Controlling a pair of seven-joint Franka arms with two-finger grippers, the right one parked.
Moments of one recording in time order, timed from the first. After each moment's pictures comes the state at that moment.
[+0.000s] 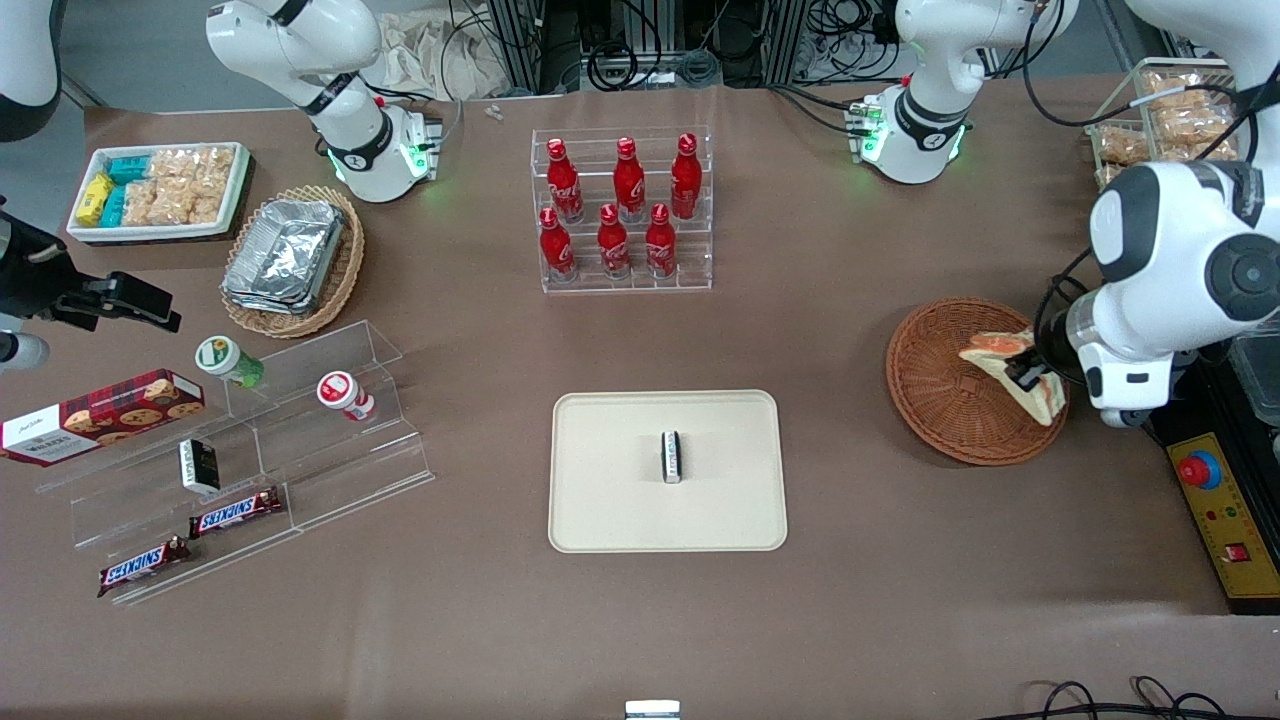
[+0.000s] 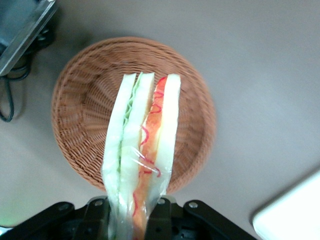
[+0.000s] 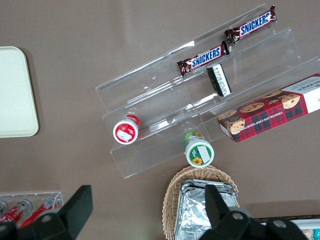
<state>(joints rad) -0.03 0.11 -0.07 -1.91 0.01 1.89 -0.78</state>
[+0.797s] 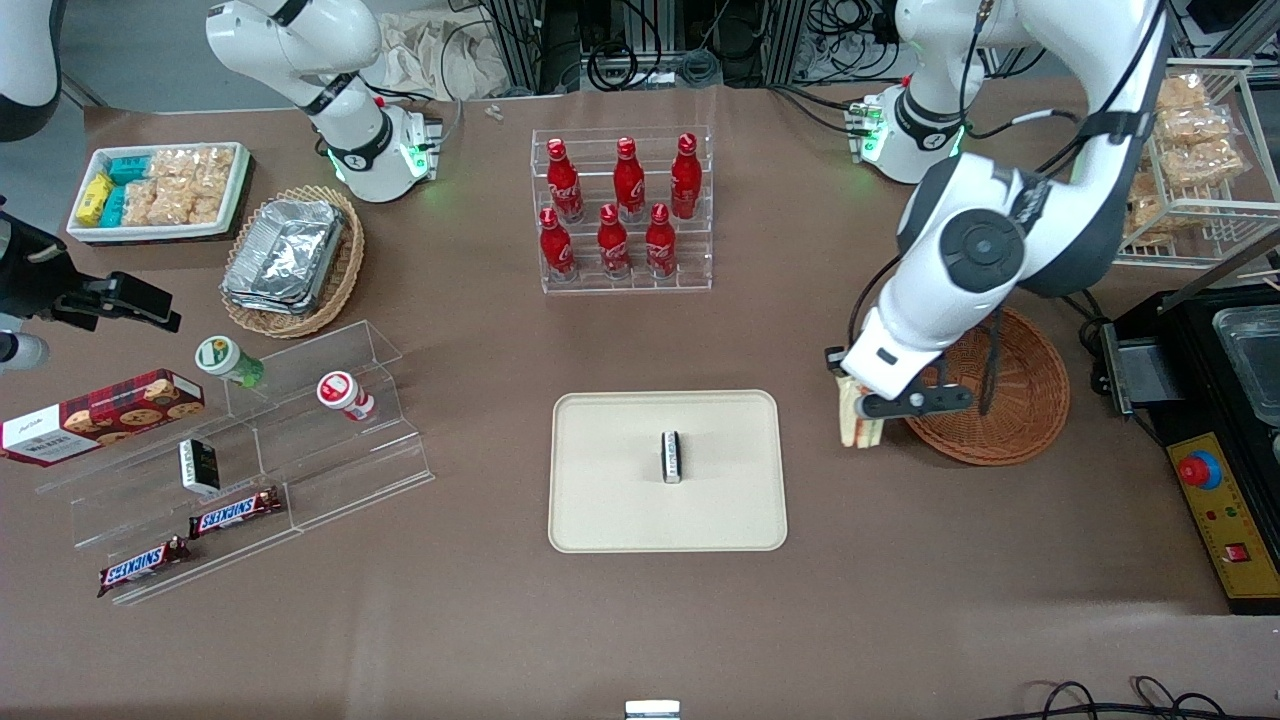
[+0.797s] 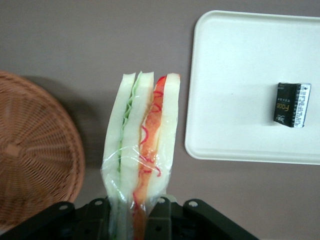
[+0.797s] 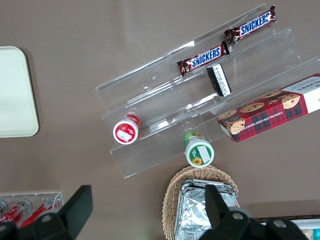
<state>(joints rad) -0.04 0.27 -0.41 -1.85 0.09 2.07 -0.53</state>
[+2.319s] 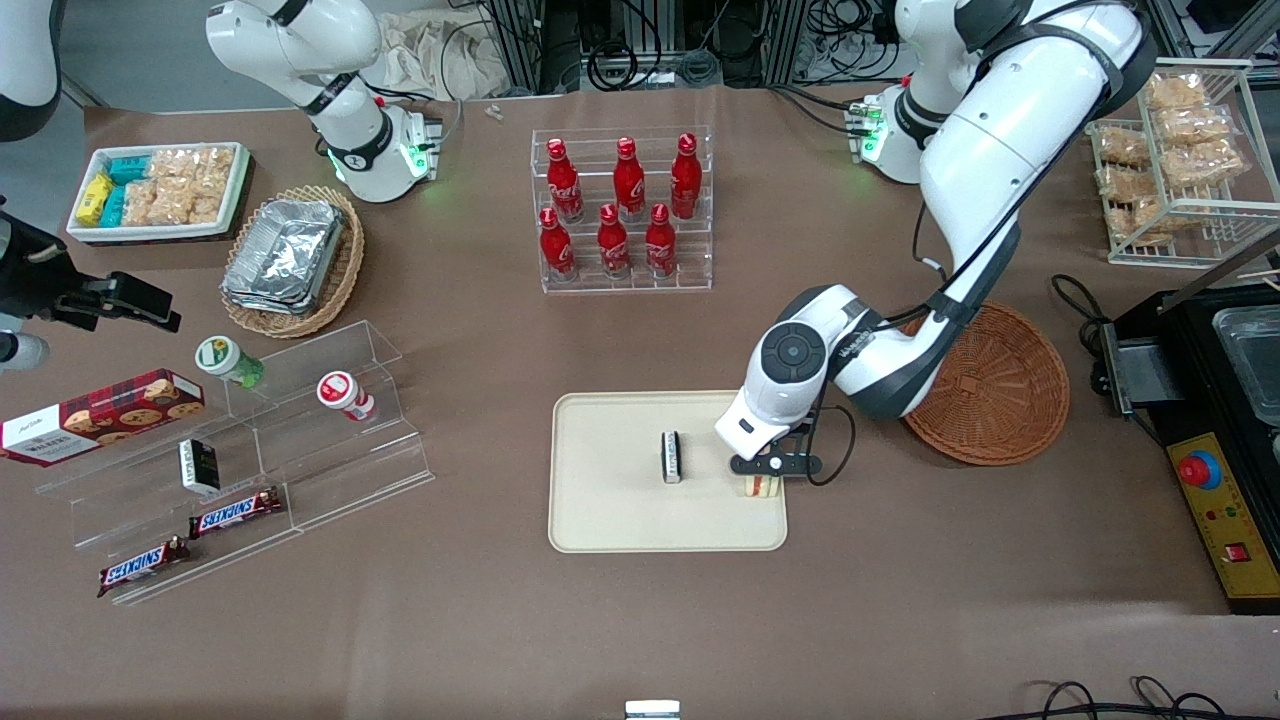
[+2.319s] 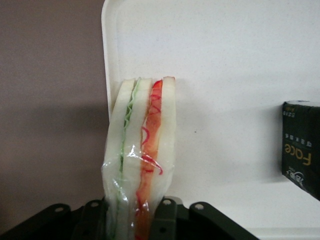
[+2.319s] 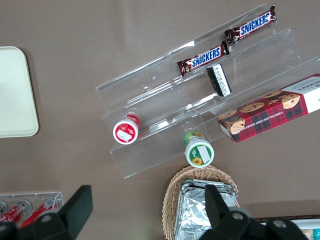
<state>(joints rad) -0.07 0.75 -0.56 -1.66 0.53 2.26 -0.81</state>
